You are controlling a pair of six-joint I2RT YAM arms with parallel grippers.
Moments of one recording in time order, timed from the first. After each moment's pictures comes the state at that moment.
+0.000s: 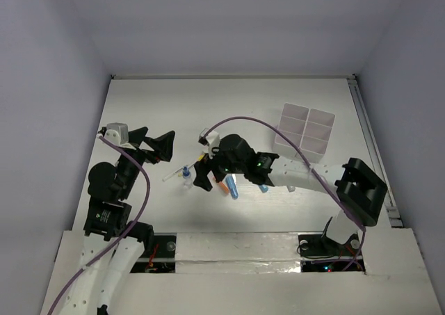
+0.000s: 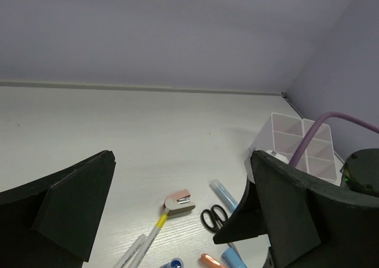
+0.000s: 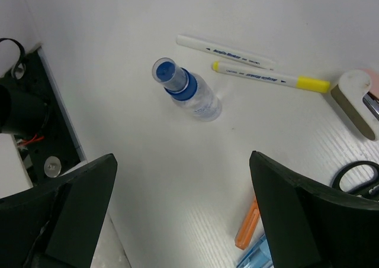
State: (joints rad) left arm -0.23 0.43 0.66 -0.09 0.10 -0.34; right arm 1.01 1.62 1.07 0.05 -0.19 0.23
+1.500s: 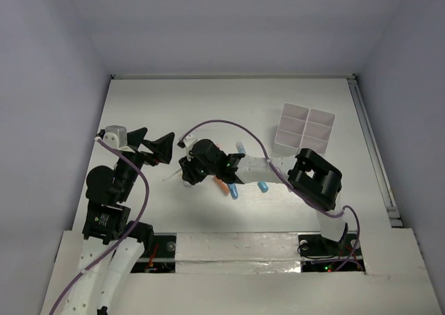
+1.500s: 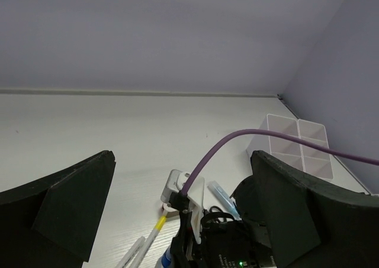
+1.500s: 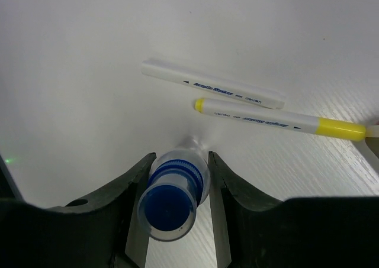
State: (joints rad) left arm -0.24 0.40 0.66 -0.09 0.11 -0.33; right arm 1.07 1.99 1.33 0.07 -0.07 0.27
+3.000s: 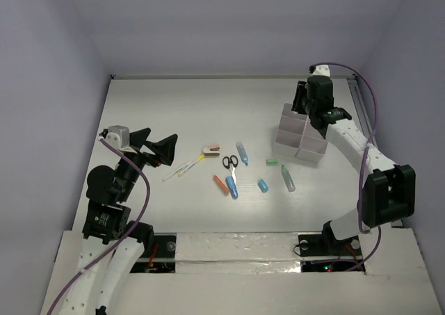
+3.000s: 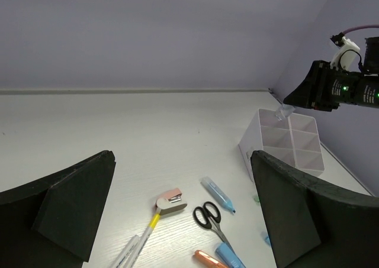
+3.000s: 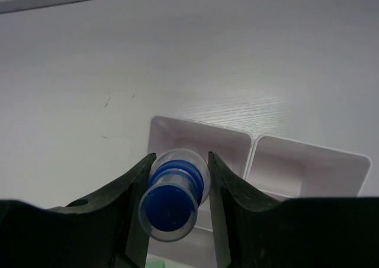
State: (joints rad) left arm -0.26 0.41 0.66 -0.09 0.14 -0.33; right arm 0.24 1.50 1.23 -0.21 0.25 0.24
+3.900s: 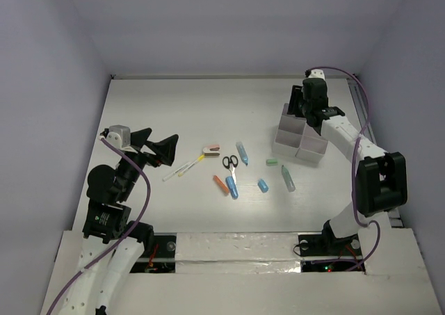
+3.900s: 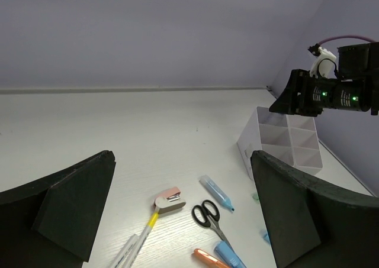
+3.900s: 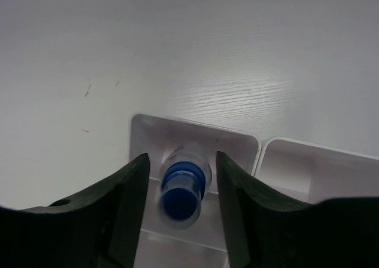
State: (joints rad) left arm -0.26 0.41 0.66 -0.09 0.15 -0.33; right arm 0.22 1.60 1.23 -0.20 0.24 0.25
